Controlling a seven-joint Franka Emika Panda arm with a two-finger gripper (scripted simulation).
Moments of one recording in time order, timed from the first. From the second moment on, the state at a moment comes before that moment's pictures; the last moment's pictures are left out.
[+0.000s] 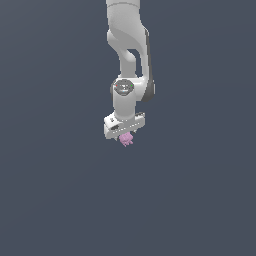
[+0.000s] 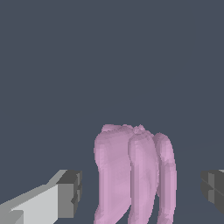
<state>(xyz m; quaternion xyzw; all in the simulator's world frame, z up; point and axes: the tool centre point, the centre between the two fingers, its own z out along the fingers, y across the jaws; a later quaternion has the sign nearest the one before) -0.083 -0.014 0.064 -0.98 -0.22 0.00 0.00</state>
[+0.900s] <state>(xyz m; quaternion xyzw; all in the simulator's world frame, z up) -0.083 -0.015 0.043 -0.98 -0.22 0.00 0.00</state>
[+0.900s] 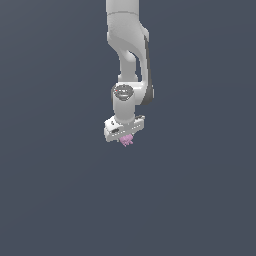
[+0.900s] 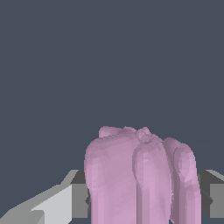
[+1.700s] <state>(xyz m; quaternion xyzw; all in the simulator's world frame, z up) -0.076 -0.017 0.102 -0.98 -0.22 0.00 0.00</state>
